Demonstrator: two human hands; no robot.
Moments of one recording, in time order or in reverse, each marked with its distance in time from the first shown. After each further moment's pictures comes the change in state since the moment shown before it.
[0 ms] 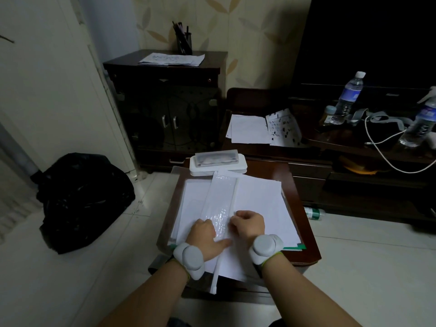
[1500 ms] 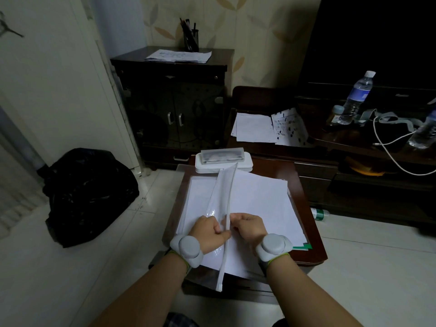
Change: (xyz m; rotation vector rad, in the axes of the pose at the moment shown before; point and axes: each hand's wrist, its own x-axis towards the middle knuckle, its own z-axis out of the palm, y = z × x) left_hand 0.010 -0.011 0.000 -0.219 0.004 0.011; right_hand -0.009 0.001 -0.001 0.106 -0.189 -0.039
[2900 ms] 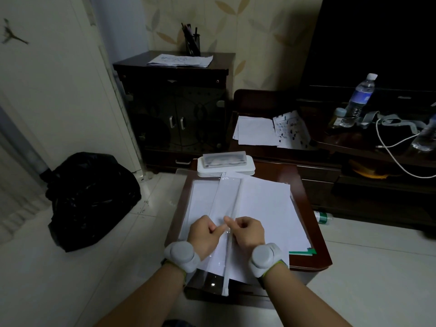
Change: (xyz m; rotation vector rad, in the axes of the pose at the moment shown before) left_hand -0.006 -0.002 -0.003 -0.308 0.183 -0.111; right_hand 0.003 0.007 0.010 -0.290 0.128 -0.142
